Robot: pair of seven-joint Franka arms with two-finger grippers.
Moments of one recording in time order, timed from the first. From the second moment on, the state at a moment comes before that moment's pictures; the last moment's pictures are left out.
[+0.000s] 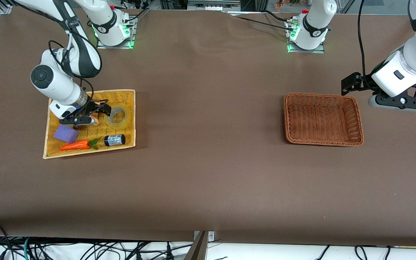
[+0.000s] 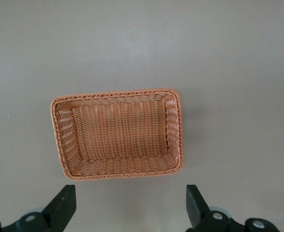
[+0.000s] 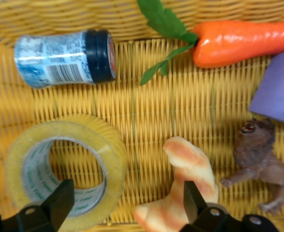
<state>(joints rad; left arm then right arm) -0.03 0.08 -0.09 -1.55 0.00 1.51 -0.02 0.02 0.19 0.06 -2.39 0.01 2.56 0.04</state>
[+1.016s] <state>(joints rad) -0.03 0.09 -0.09 -1.55 0.00 1.51 -0.02 0.02 0.26 0.12 -2.42 0.01 2.70 0.08</state>
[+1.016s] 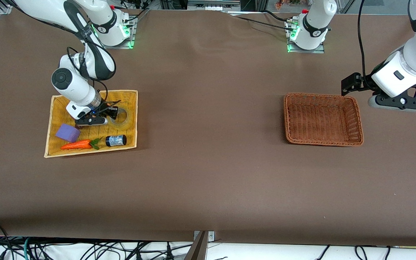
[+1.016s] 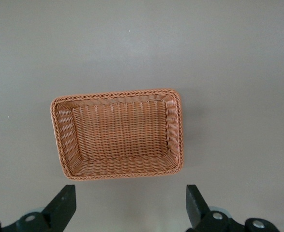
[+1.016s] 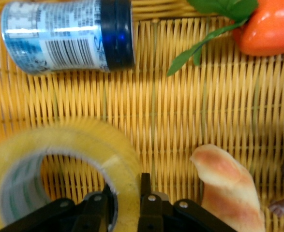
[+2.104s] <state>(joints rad) -0.03 0.09 -0.09 -1.55 0.00 1.51 -0.02 0.24 0.34 0.36 -1.74 0.02 2.06 0.70</state>
